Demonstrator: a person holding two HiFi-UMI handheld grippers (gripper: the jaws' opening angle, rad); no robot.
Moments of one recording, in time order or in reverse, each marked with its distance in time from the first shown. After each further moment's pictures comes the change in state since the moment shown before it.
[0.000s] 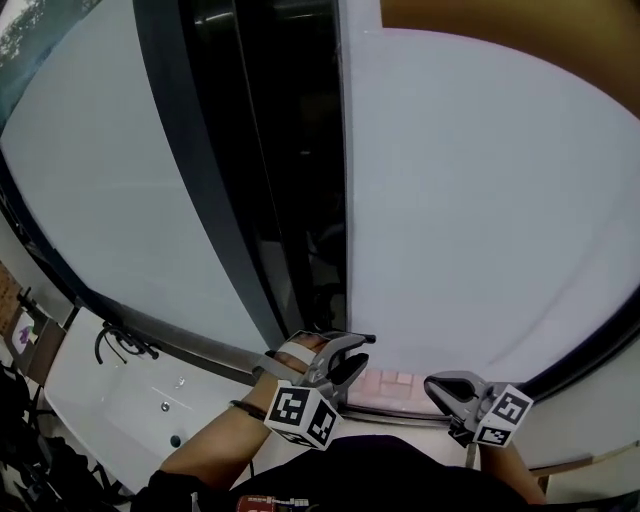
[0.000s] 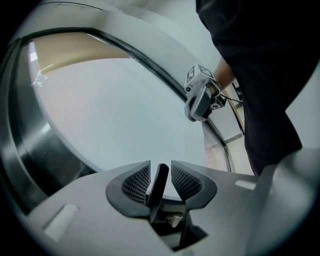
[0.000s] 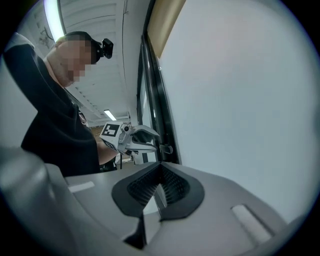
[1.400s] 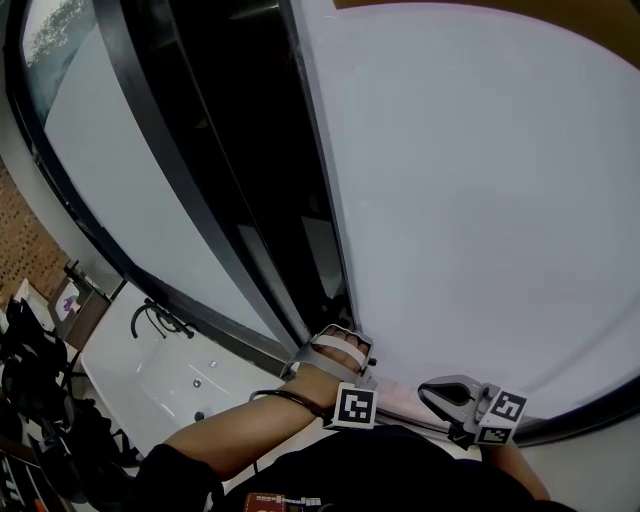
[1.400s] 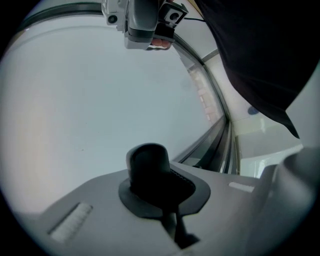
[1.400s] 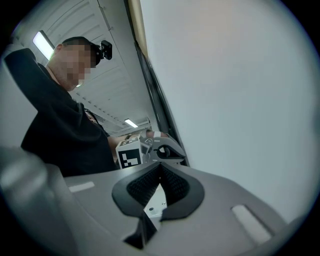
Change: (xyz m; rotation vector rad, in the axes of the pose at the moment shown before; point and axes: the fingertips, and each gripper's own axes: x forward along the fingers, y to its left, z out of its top) left arm 0.095 -0.013 -0.087 0.573 0.716 -0.099; right arm 0.028 -0.049 -0.015 0.113 0.008 0.321
